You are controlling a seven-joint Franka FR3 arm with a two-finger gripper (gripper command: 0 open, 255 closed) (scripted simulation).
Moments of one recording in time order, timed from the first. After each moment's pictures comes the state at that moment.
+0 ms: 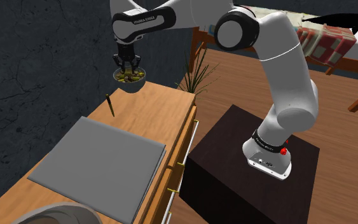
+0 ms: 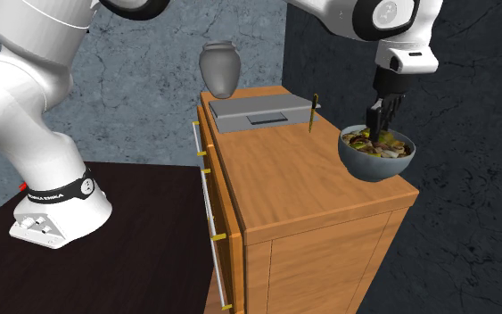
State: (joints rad) arm 0.12 0.75 0.12 -1.17 -0.09 1.97 1.03
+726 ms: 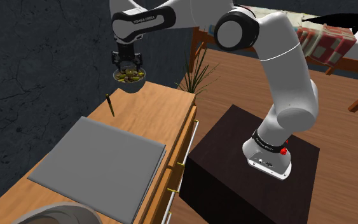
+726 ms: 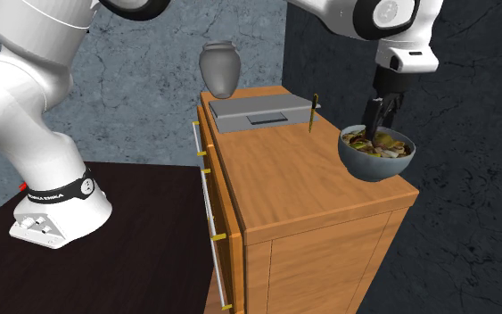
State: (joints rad) arm 0.12 0.75 0.12 -1.16 -0.09 1.96 1.03
